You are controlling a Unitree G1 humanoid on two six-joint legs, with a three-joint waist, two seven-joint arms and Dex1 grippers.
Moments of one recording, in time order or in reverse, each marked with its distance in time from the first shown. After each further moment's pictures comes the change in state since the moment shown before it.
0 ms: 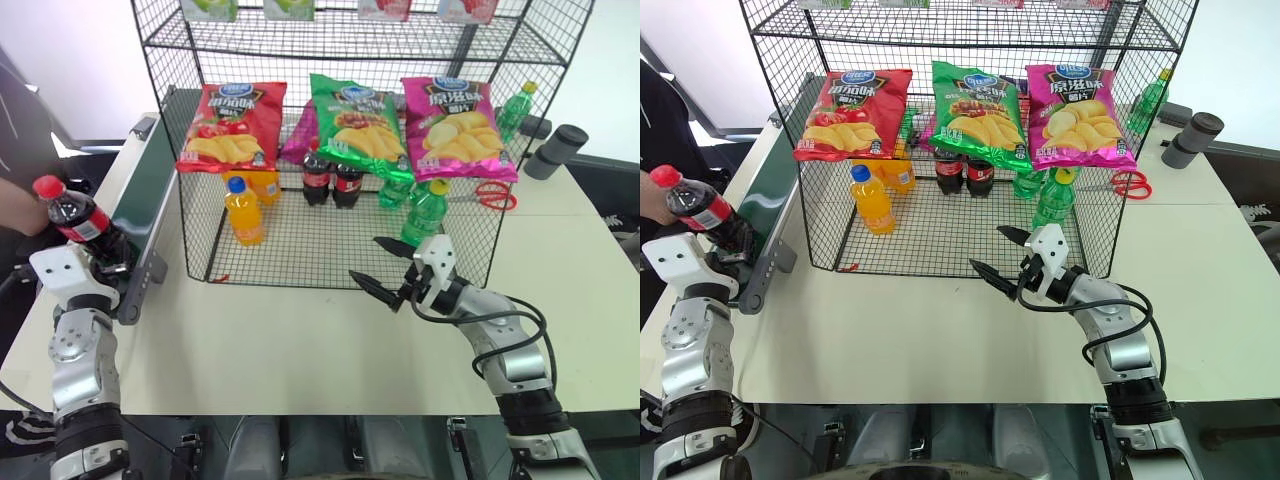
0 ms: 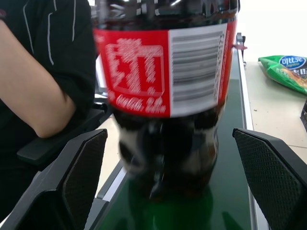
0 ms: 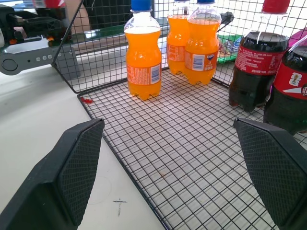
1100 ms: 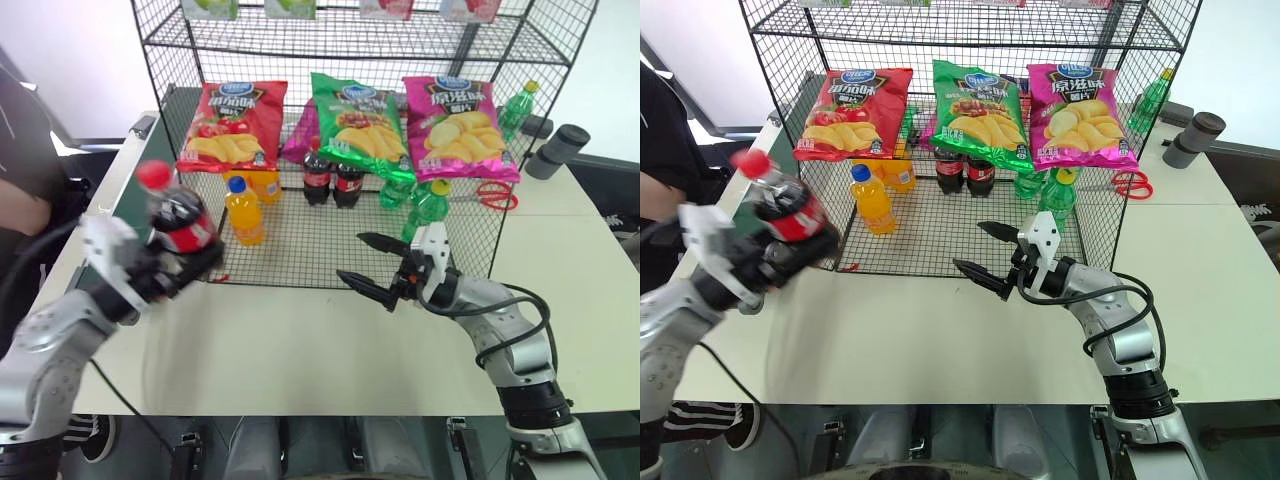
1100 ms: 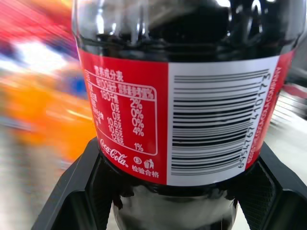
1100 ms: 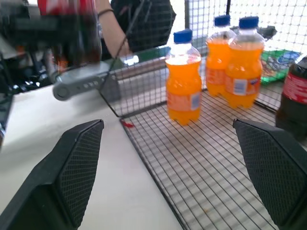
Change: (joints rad) left arm 0.160 0.303 -0.270 -0.618 -0.490 0.505 -0.600; right arm -0.047 -0.016 0.017 -0.145 0.137 0.202 0.060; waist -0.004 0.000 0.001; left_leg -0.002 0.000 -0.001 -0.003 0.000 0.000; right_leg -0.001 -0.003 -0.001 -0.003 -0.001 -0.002
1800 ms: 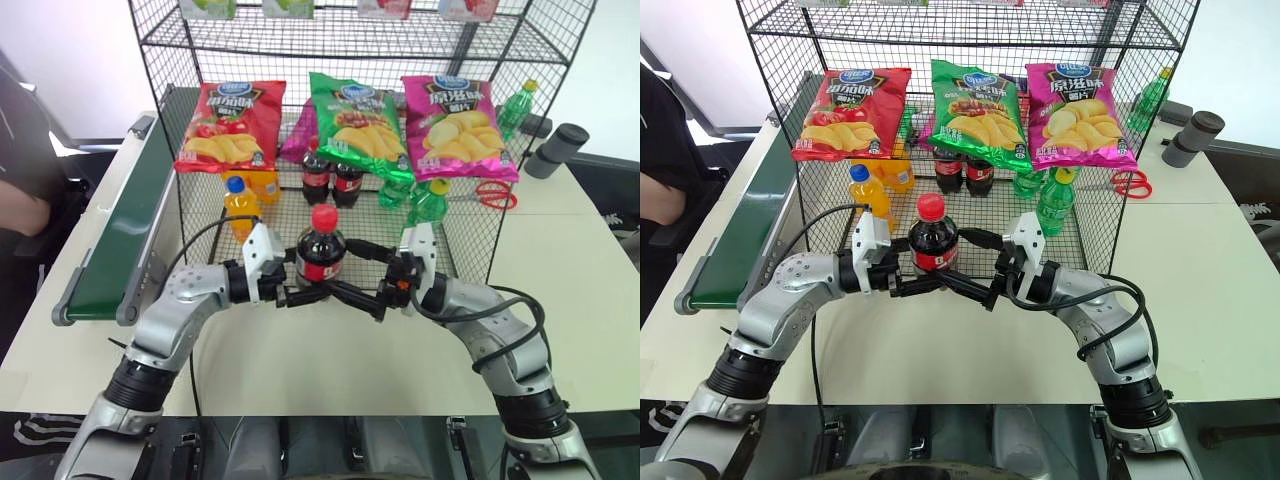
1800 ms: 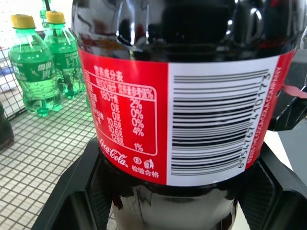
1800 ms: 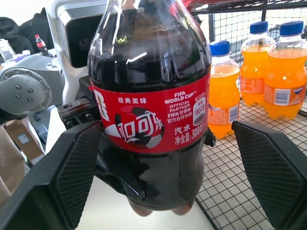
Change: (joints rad) left arm -0.367 -0.220 -0.403 0.253 0.334 -0.170 -0.266; right arm 0.012 0.024 0.040 -0.114 0.084 0.127 -0.045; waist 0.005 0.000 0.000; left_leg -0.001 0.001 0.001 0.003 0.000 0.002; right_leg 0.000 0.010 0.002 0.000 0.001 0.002
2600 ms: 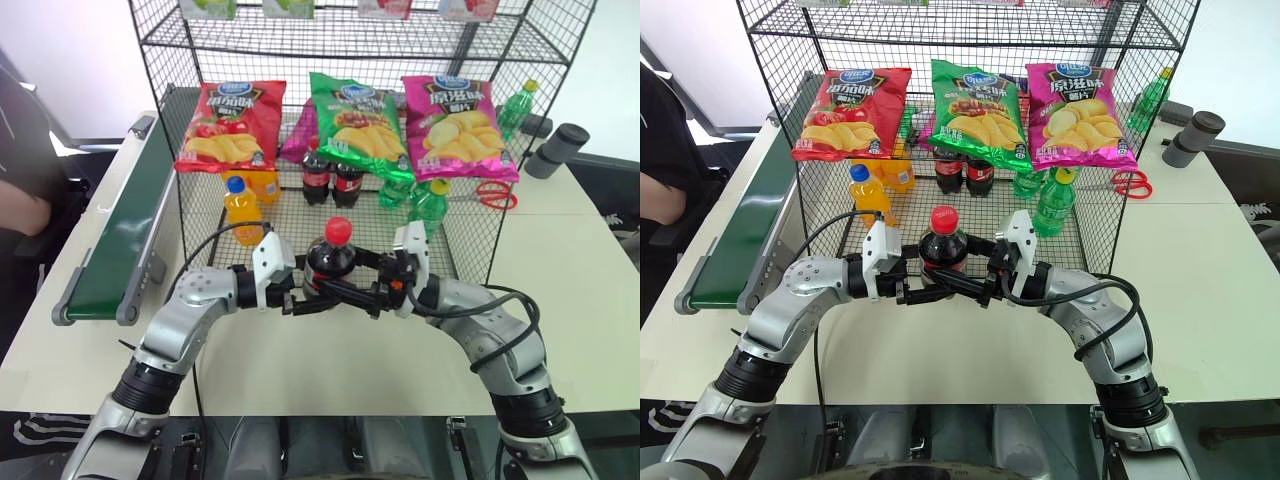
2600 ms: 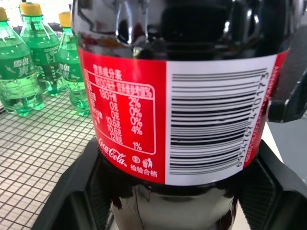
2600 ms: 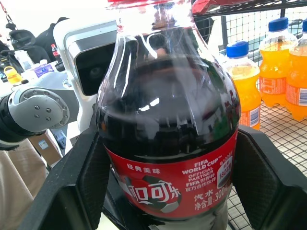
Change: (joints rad) left arm 0.007 -0.019 -0.029 -0.016 0.024 0.013 -0.027; right arm -0.015 0.011 0.016 -0.030 0.051 0.073 -0.027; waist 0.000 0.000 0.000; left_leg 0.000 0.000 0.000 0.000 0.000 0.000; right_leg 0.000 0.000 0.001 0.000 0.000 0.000
